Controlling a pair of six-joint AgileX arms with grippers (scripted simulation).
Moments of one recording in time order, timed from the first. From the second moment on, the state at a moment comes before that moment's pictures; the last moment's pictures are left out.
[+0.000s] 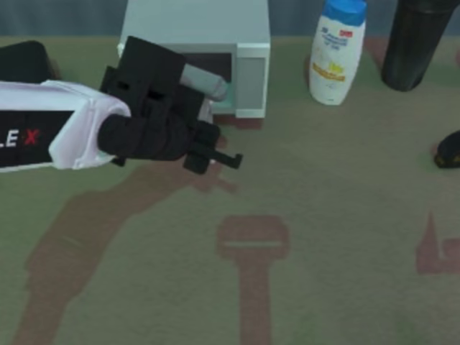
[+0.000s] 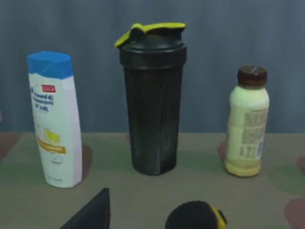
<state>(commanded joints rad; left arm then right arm) -0.50 1.81 1.06 -0.11 0.05 0.02 0.00 0.00 0.00 0.00 0.00 0.00</state>
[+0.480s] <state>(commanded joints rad) -0.50 1.80 1.04 -0.11 0.09 0.05 0.00 0.00 0.00 0.00 0.00 0.00</state>
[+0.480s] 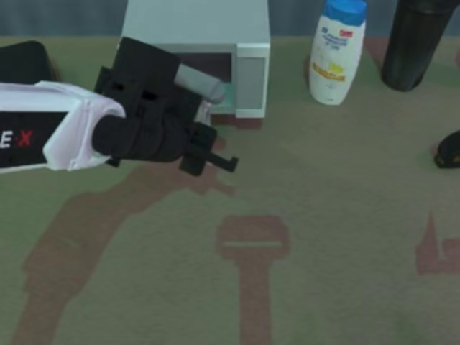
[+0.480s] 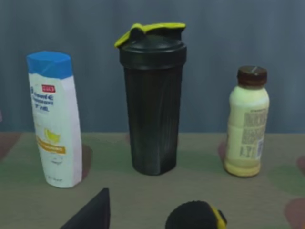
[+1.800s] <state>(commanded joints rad) -0.47 1.78 1.02 -0.11 0.12 0.10 0.00 0.00 0.00 0.00 0.00 0.00</state>
